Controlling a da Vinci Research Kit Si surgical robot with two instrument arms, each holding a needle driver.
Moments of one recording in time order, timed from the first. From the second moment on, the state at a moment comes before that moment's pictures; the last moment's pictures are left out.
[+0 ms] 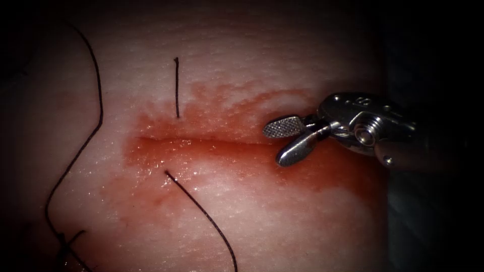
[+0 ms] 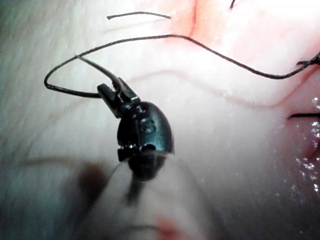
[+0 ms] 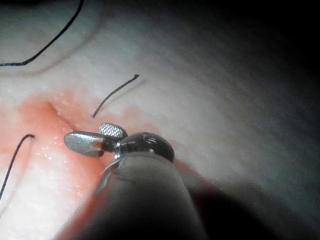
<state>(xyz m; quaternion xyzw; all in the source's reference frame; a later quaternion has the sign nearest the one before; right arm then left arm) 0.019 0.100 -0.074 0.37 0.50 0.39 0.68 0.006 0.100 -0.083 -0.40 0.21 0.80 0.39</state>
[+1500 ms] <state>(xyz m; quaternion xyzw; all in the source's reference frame) 0.031 0.102 -0.060 0.28 0.43 0.56 0.65 0.007 0.099 -0.083 -0.40 0.20 0.81 0.38</state>
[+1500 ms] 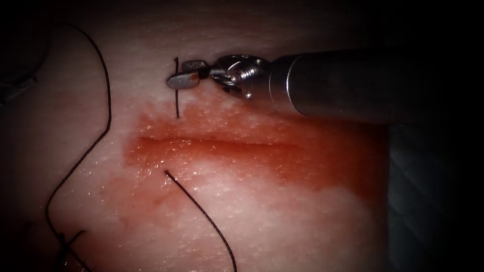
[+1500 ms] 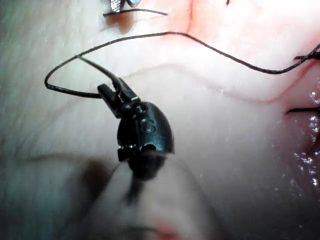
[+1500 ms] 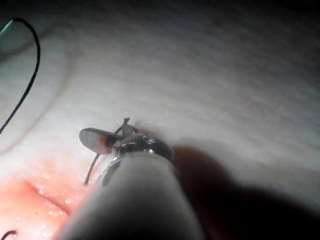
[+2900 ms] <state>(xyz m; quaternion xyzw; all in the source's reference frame) 0.032 0.101 -0.063 0.26 0.56 0.47 0.64 0.007 0.099 -0.082 -0.39 0.20 0.82 0.38</state>
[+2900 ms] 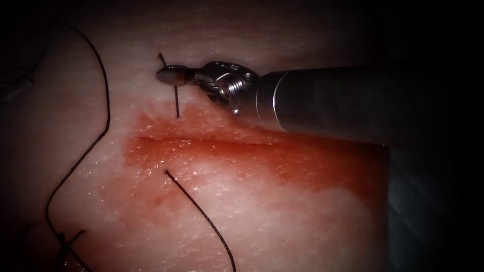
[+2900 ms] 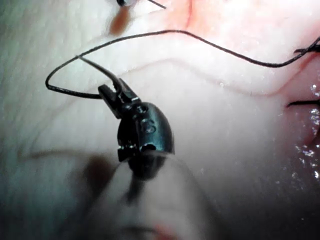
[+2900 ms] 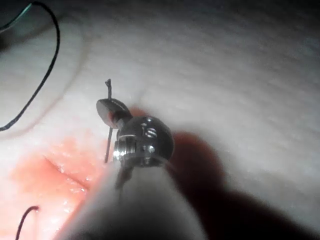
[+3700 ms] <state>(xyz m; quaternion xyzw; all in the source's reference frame) 0.031 0.101 -0.067 0.20 0.63 0.38 0.65 0.007 0.099 -0.082 -0.39 0.20 0.82 0.38</state>
